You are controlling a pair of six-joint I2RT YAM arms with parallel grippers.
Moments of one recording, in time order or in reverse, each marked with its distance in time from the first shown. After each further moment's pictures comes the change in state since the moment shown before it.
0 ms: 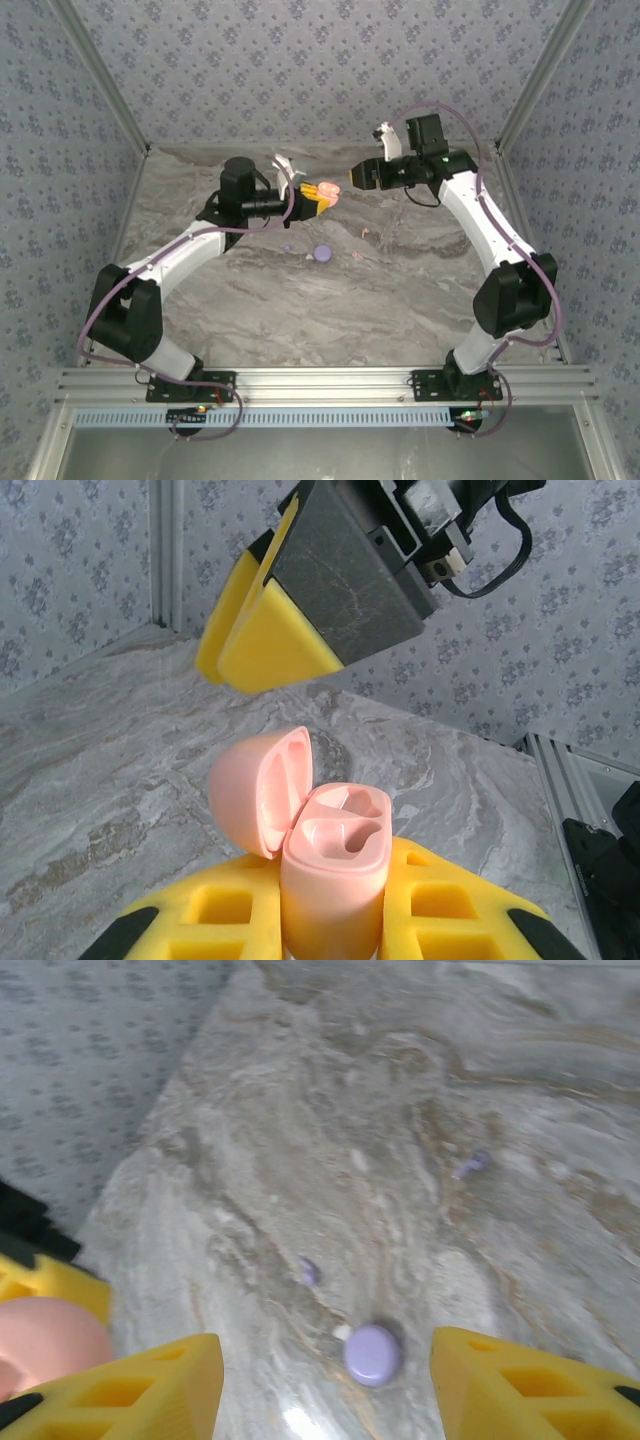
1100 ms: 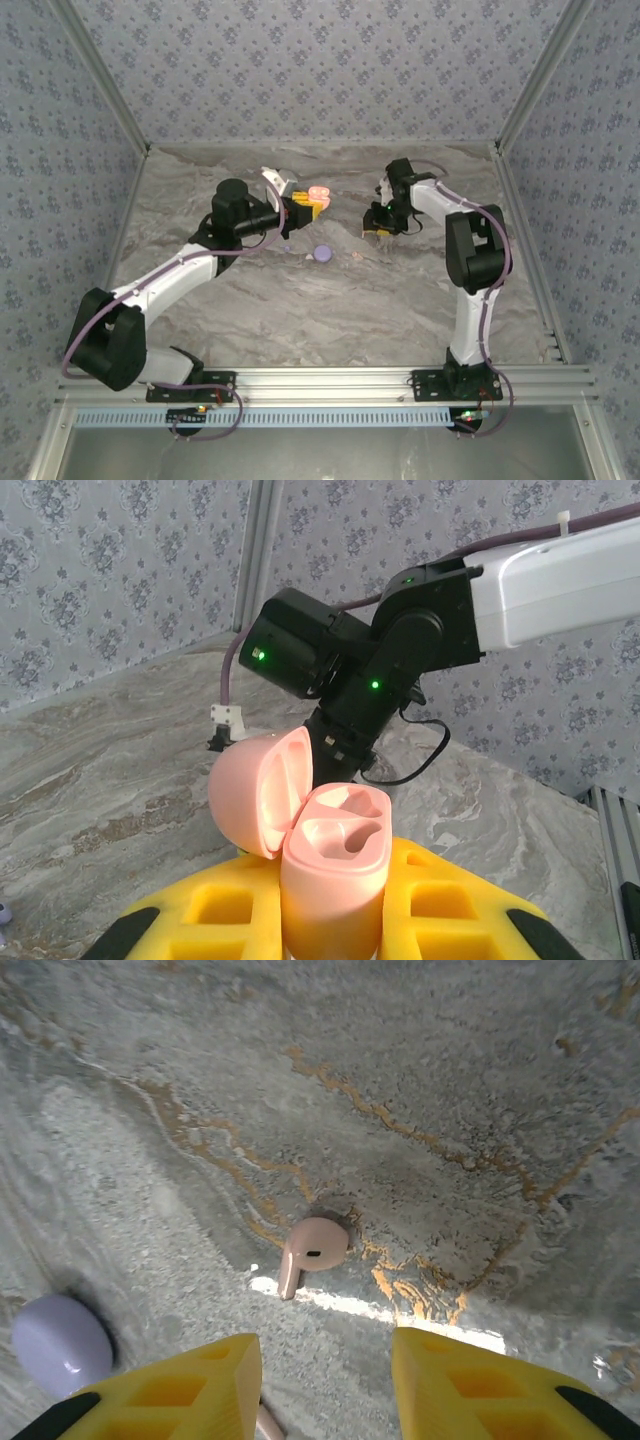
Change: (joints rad) left arm -0.046 -0.158 -0.182 0.104 -0.248 -0.113; right arm -0.019 0.375 -0.127 -0.037 0.231 0.154
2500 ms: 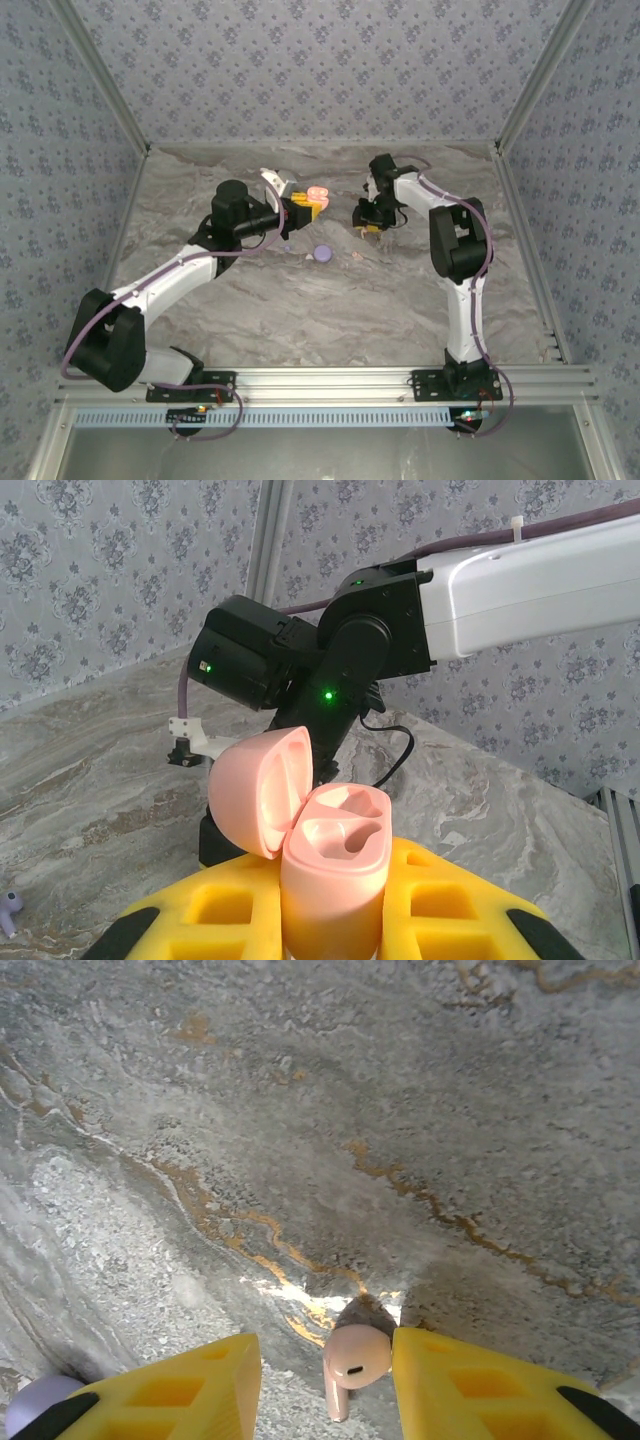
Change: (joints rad) left arm 0.000 -0.006 -0.011 -0.001 -0.018 0.000; right arm 0.058 0.140 0.189 -0.074 0.049 0.037
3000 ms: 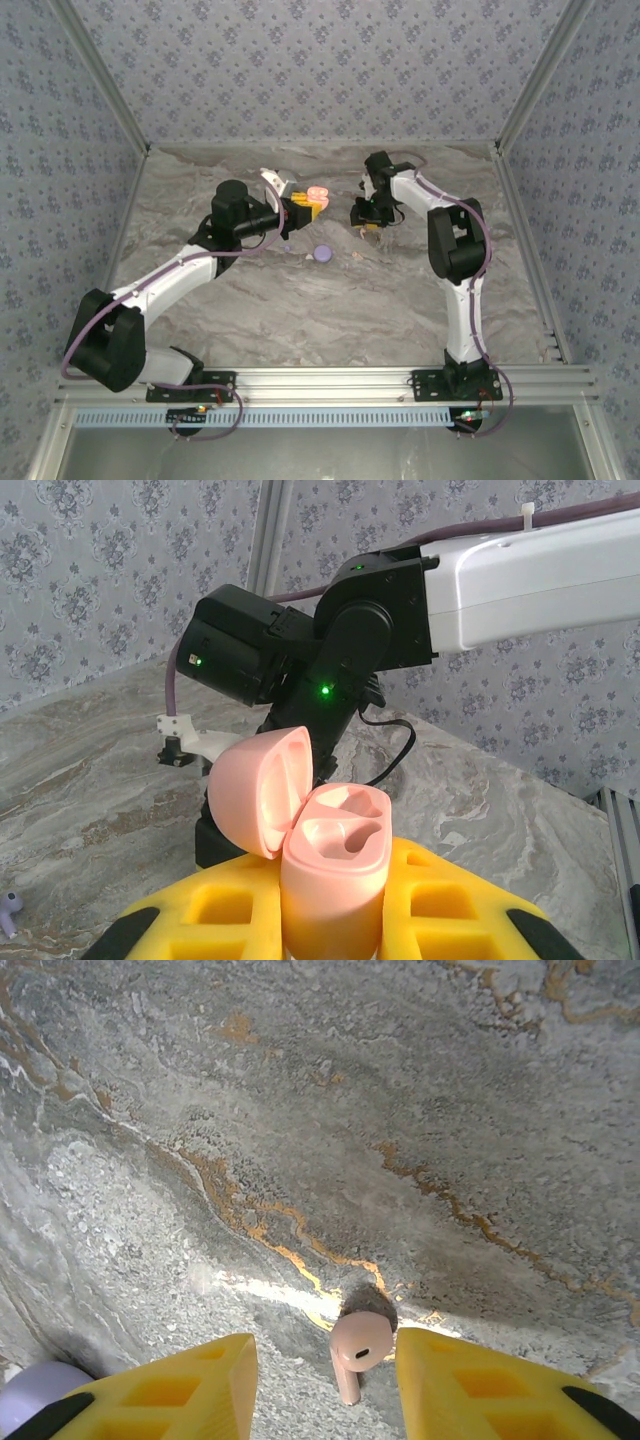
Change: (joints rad) left arm 0.000 0.000 0.000 0.000 0.000 0.000; right arm 0.026 0.005 0.053 -0.053 0.055 -0.064
